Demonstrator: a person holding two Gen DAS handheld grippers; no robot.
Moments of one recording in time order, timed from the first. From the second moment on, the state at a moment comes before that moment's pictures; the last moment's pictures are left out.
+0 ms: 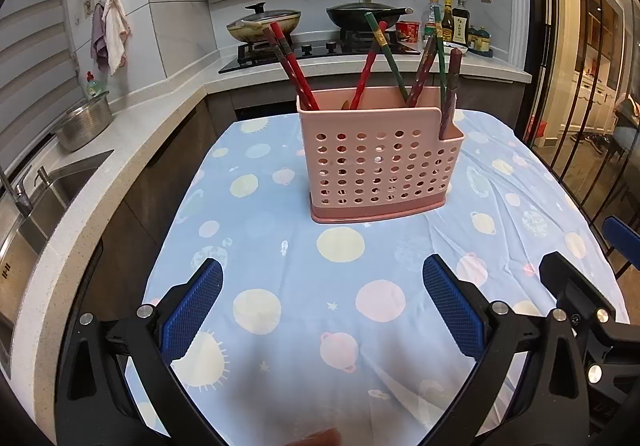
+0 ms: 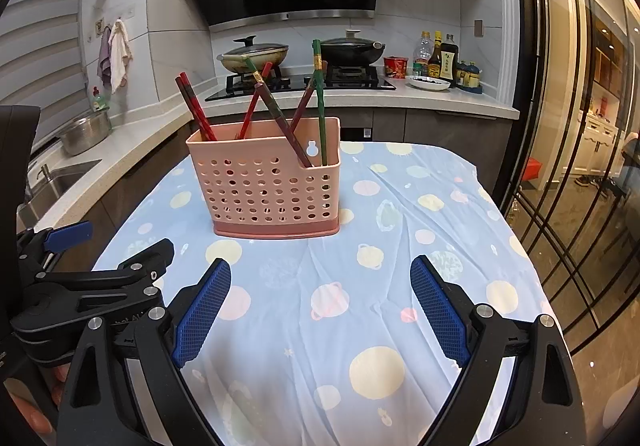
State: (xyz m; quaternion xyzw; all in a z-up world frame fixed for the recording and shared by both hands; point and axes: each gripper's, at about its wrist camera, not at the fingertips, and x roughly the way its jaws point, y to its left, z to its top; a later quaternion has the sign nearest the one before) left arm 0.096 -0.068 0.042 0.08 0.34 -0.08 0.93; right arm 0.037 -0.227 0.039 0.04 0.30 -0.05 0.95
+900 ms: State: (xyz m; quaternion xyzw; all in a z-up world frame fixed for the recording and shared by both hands) left arm 0.098 -0.068 0.037 0.08 0.35 -0.08 0.93; right arm 0.037 -0.228 0.033 0.05 0.30 -0.05 0.95
